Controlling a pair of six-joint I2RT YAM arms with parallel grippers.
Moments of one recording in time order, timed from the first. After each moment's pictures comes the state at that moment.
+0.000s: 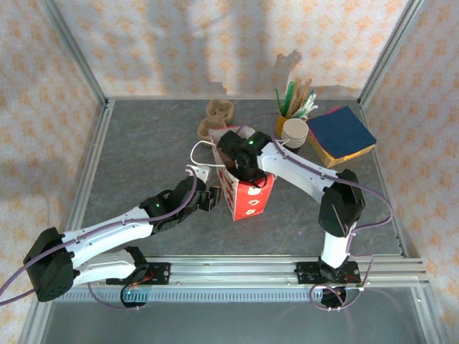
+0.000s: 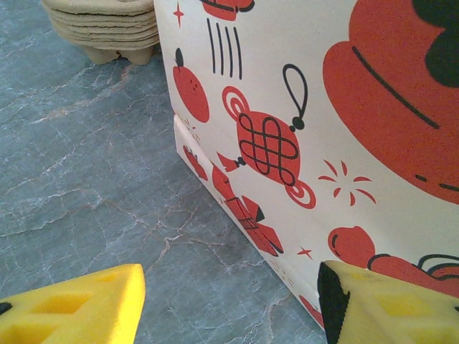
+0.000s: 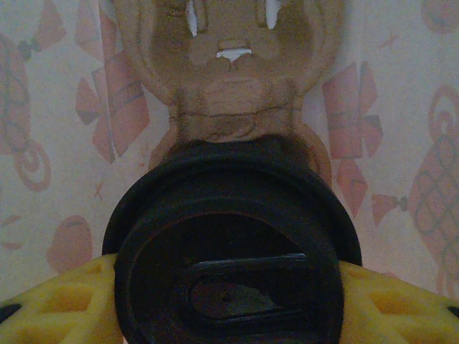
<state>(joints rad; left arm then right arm) -0.83 1.09 0.64 -0.23 -0.35 -0.44 0.82 1.82 1.62 -1.25 0.01 0.56</state>
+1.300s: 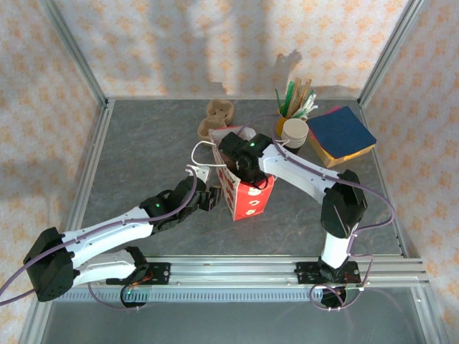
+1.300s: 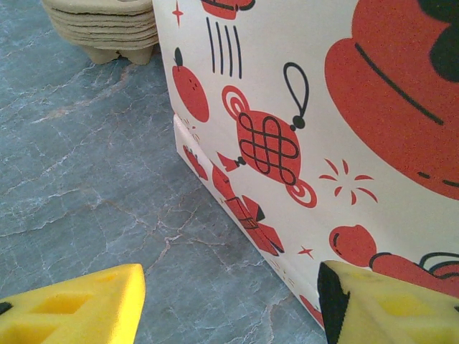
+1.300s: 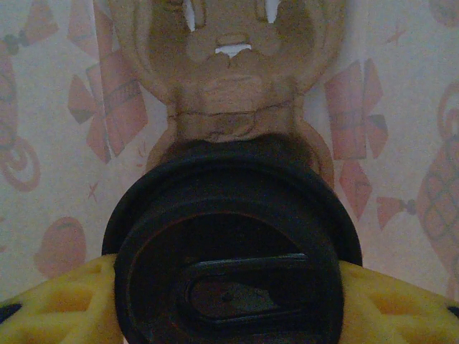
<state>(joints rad) -0.83 1.10 0.64 -0.23 -0.35 -0.44 0.82 1.80 1.58 -1.21 0.01 0.56</state>
